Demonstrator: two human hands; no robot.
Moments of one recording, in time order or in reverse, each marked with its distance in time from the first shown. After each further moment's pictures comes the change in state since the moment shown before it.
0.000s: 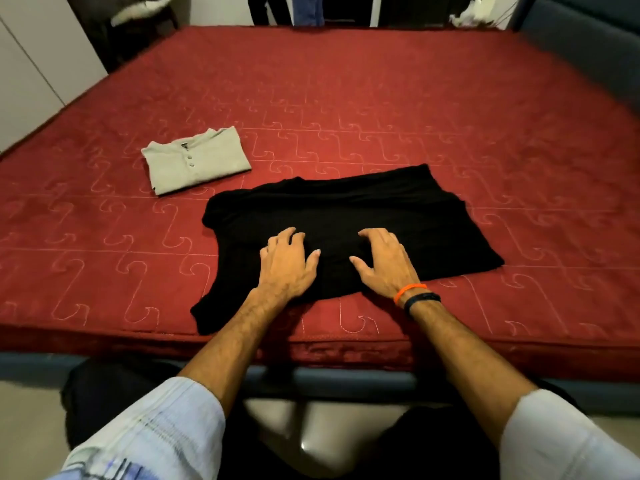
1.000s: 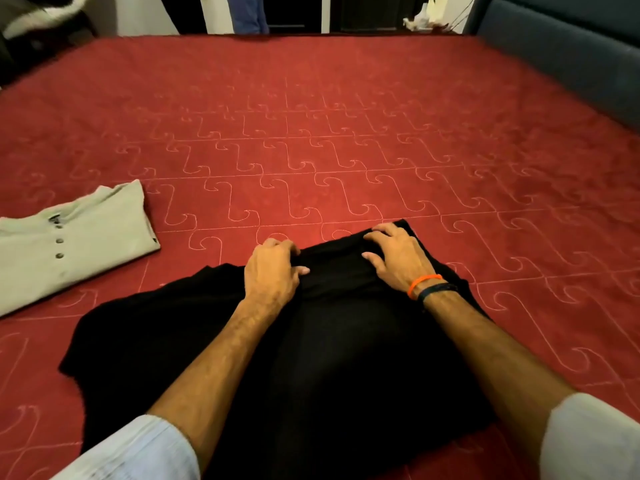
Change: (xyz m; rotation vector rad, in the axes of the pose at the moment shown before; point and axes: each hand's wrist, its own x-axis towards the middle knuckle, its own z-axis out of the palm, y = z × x) left_hand 0.247 0.057 0.044 -0.090 0.053 0.070; right_hand 0.216 0.155 -0.015 -0.210 -0.036 0.095
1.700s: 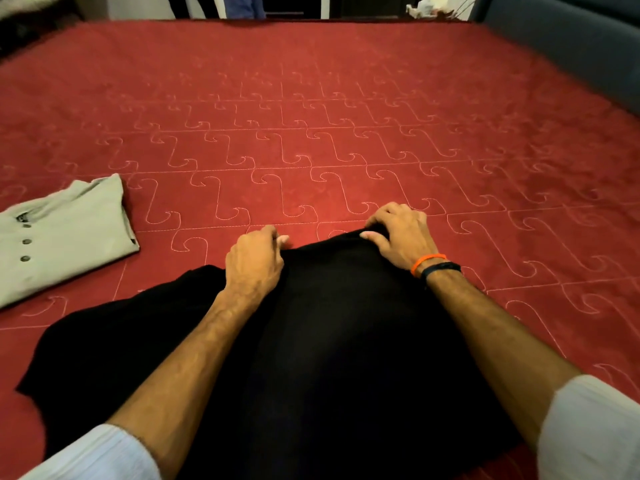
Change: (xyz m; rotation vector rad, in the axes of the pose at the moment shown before) left_hand 0.033 -0.011 0.007 -0.024 0.117 -0.028; right_hand 0.049 0.030 0.007 0.039 0.066 -0.021
